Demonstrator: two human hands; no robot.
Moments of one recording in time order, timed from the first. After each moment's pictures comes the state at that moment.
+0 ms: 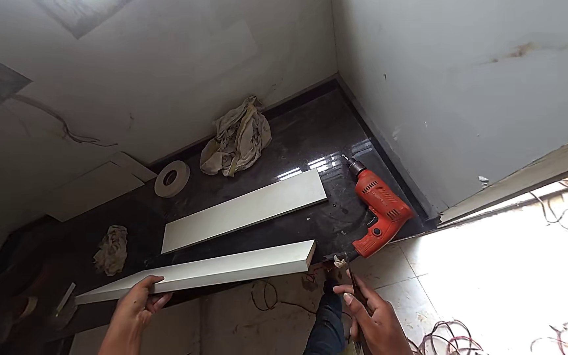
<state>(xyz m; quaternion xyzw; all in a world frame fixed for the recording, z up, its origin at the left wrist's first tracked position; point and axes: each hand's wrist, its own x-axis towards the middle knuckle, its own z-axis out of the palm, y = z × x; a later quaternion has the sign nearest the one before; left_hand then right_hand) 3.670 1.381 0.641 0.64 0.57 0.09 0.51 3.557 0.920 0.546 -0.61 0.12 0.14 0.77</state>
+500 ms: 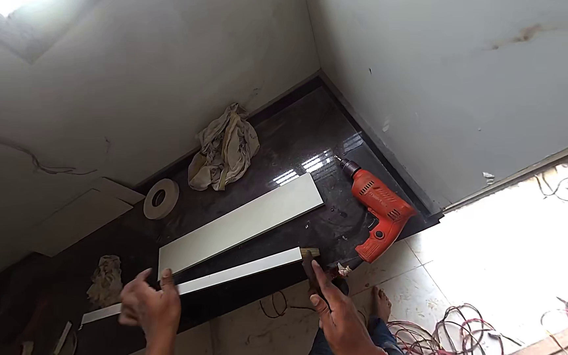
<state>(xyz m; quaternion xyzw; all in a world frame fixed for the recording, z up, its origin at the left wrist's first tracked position) 3.701 1.335 0.623 0.96 0.21 0.19 0.09 3.596 0.993 0.529 -0.74 0.03 0.04 0.67</state>
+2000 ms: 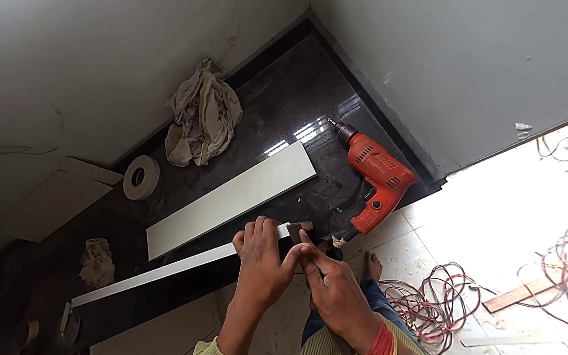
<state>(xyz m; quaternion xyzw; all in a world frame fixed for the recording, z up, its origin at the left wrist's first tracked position) 3.694 1.125 0.618 0.98 -0.13 -0.07 0.10 3.618 0.980 0.579 -0.72 0.09 0.11 0.68</state>
